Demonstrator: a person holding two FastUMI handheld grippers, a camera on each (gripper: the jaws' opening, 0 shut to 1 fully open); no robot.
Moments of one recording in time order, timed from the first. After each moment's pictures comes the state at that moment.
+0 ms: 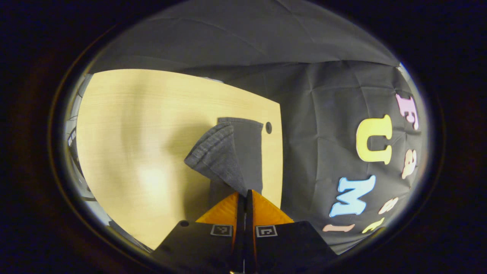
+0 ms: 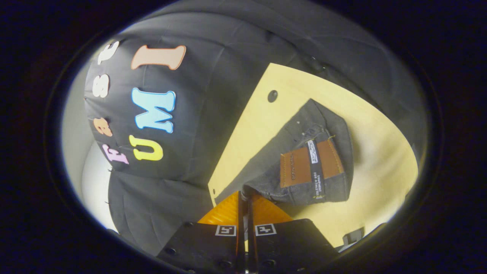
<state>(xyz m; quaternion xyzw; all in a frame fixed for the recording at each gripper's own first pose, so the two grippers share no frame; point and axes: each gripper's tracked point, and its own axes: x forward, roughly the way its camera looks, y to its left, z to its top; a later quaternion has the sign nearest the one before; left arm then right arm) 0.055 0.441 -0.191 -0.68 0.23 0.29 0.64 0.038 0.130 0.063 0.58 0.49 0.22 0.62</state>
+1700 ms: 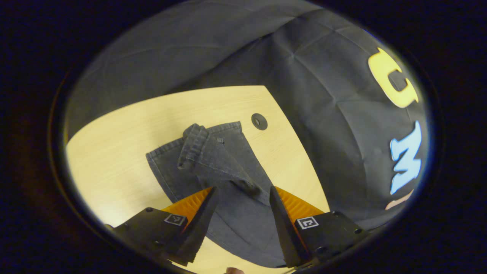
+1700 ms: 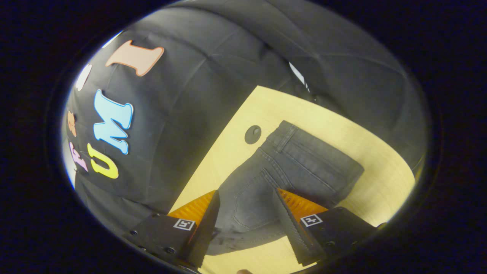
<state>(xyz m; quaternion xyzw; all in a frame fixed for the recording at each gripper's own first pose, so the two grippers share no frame) 0.249 0.439 -0.312 -0.44 0.35 0.31 0.77 0.144 0.155 -0.077 0.48 0.45 0.07 0.75</state>
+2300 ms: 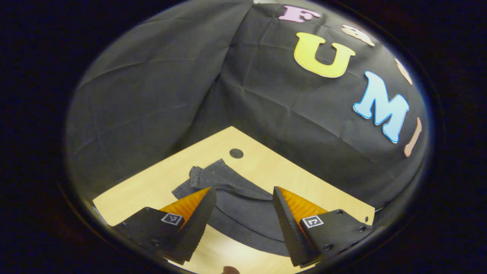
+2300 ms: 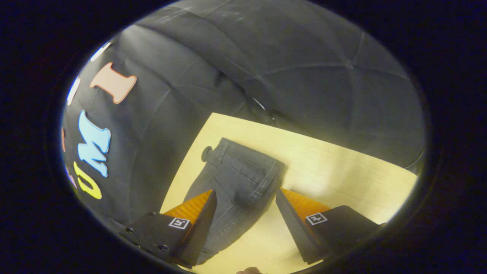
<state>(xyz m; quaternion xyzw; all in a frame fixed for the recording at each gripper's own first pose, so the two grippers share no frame) 0.225 0.393 -0.193 -0.22 0.28 0.29 0.89 0.100 0.103 -0.132 0.50 0.42 -0.10 0.75</state>
